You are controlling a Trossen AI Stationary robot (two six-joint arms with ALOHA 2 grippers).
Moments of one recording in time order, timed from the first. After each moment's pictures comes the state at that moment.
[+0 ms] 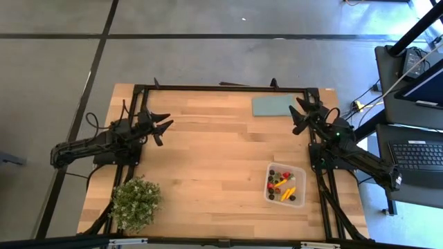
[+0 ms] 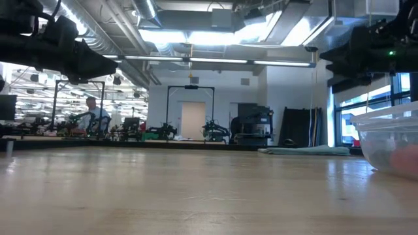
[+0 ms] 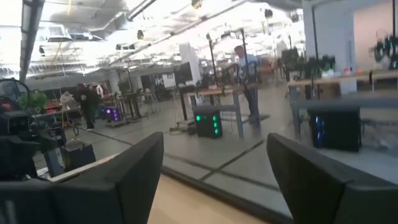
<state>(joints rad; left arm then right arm) 0.27 0.01 0.03 -0.02 -0.27 -0.12 -0.55 0.00 0.01 0.24 0.18 0.14</state>
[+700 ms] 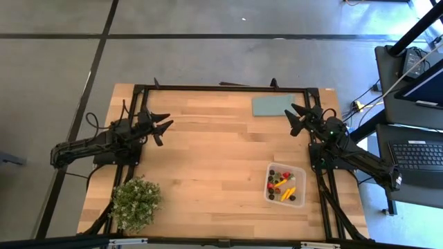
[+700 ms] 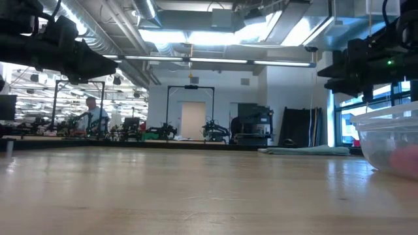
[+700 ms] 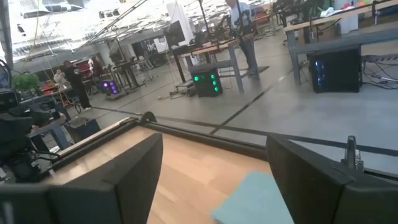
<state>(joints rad) 0.27 0.01 0.03 -0.02 -0.27 -0.12 -0.55 0.01 0.01 0.04 0.18 0.31</state>
